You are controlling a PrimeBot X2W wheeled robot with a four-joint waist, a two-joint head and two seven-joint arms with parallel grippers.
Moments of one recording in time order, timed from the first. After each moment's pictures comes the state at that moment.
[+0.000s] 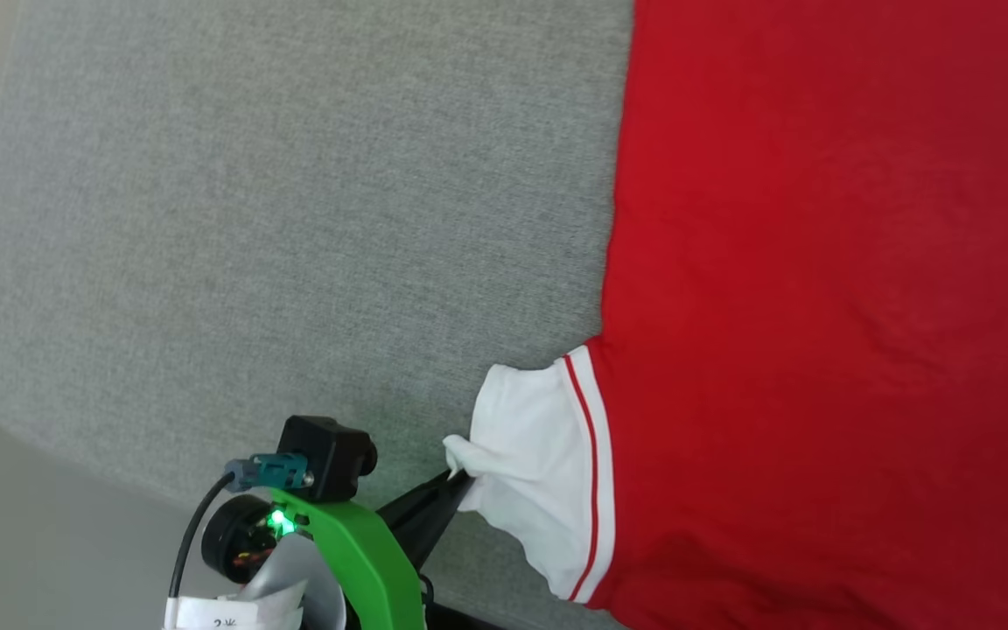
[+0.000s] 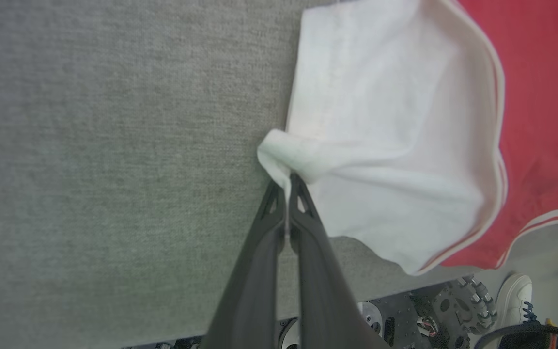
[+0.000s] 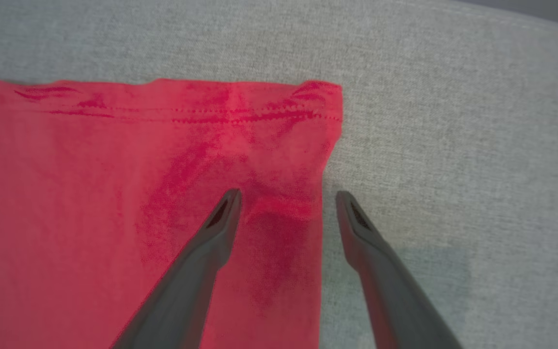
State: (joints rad) left arm -0.07 0.48 -0.53 -0.39 -0.74 0.11 0.46; right arm -1.12 -0.51 -0.11 0.34 0.27 0.13 1.28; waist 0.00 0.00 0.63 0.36
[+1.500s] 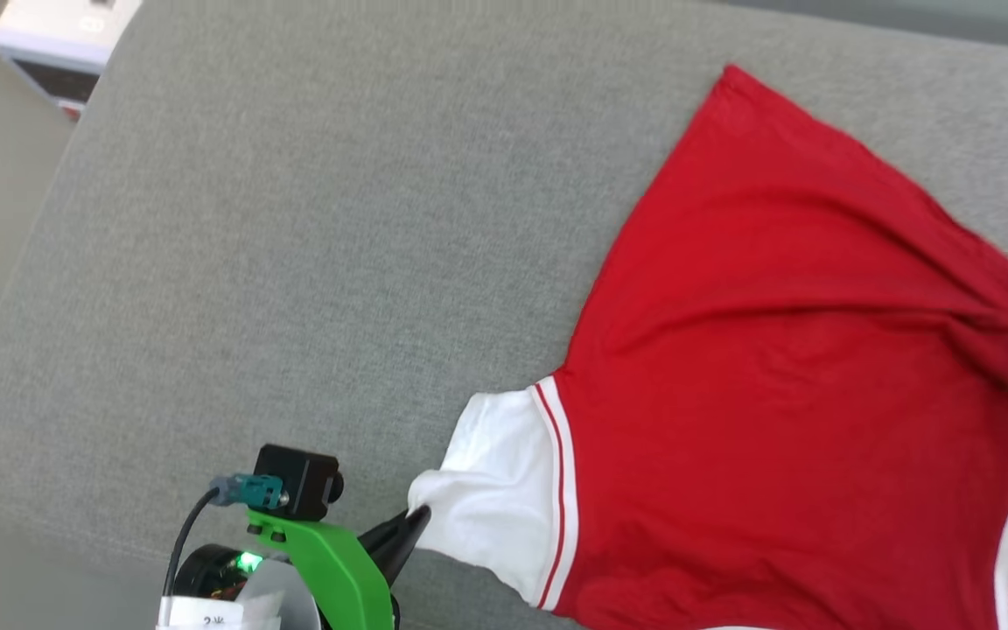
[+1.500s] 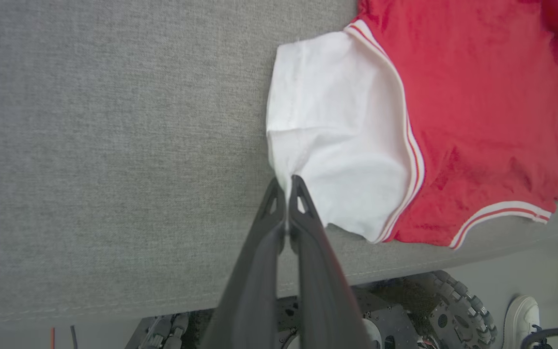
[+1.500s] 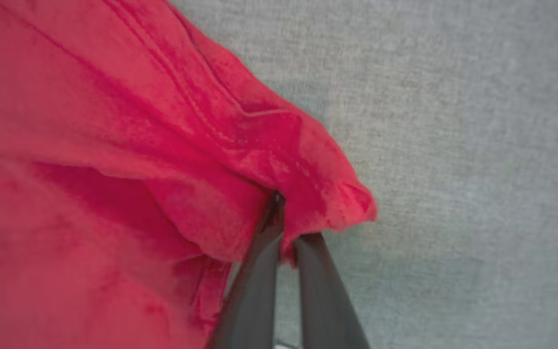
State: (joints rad) left arm -0.02 0.50 -0.51 -0.30 -0.78 0.14 0.46; right arm -0.49 -0.50 -0.13 0.32 0.42 0.13 1.09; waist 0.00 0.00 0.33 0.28
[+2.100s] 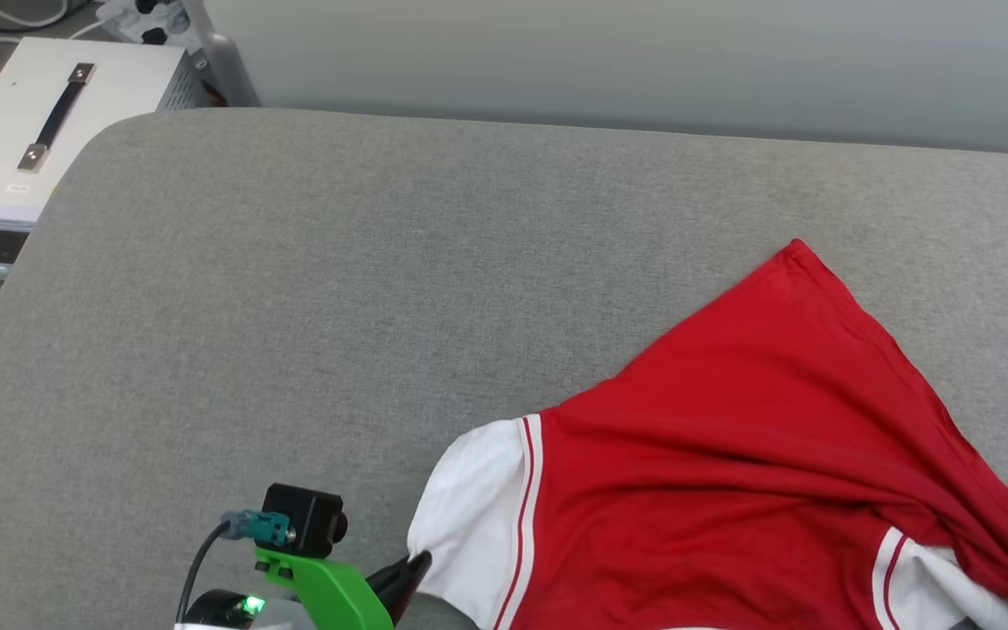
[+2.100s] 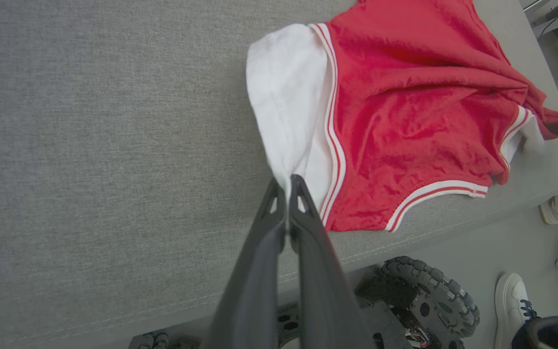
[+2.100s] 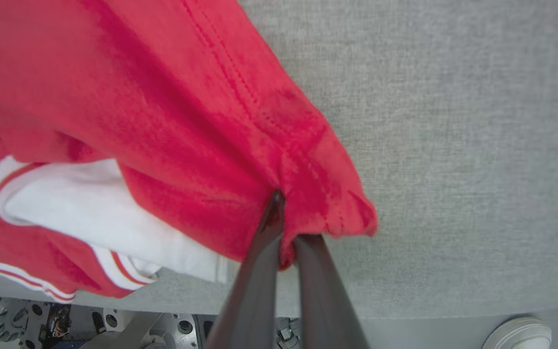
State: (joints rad) left arm 0.04 0.50 -0.53 -0.27 -0.79 0.16 0.45; right arm 0.00 -0.45 -0.24 0.13 0.52 0.13 1.00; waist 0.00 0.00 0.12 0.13
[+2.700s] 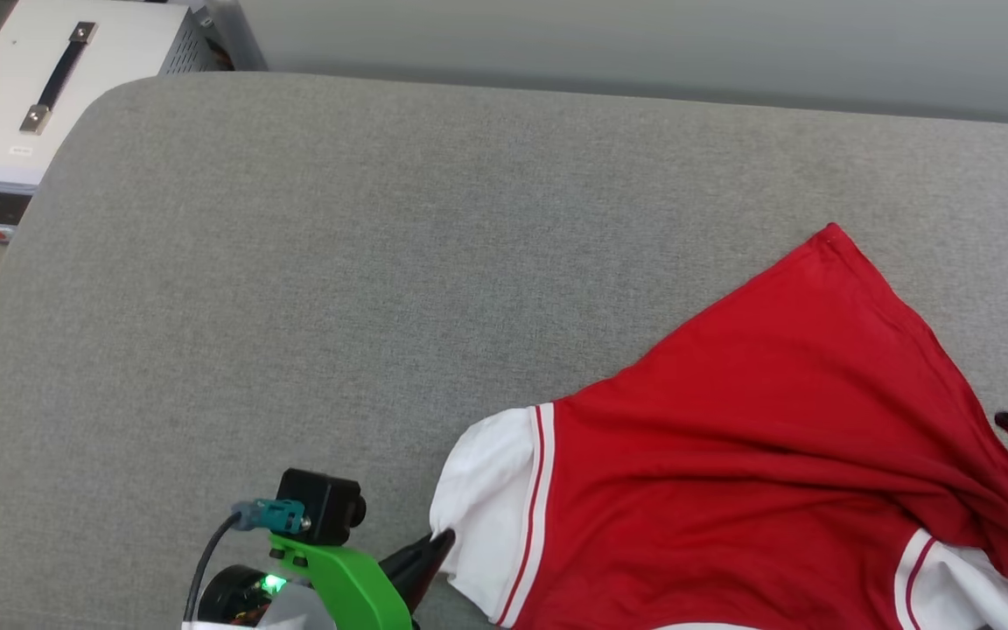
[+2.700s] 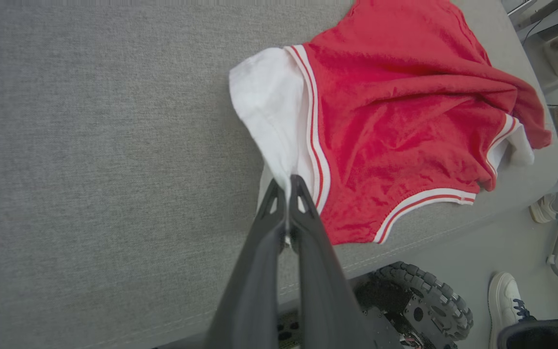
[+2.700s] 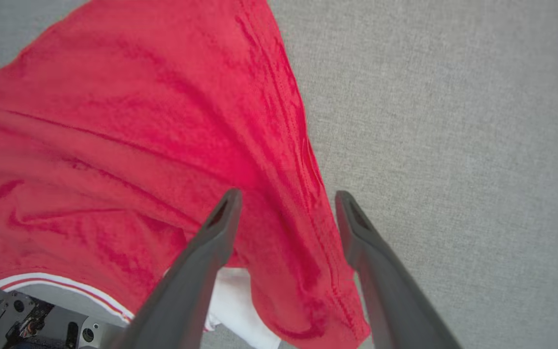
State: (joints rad) left arm 0.02 0.49 -0.55 -0.31 -0.78 0.14 0.43; right arm -0.16 -0.58 -0.10 -0.12 0.61 0.13 1.10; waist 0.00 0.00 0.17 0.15
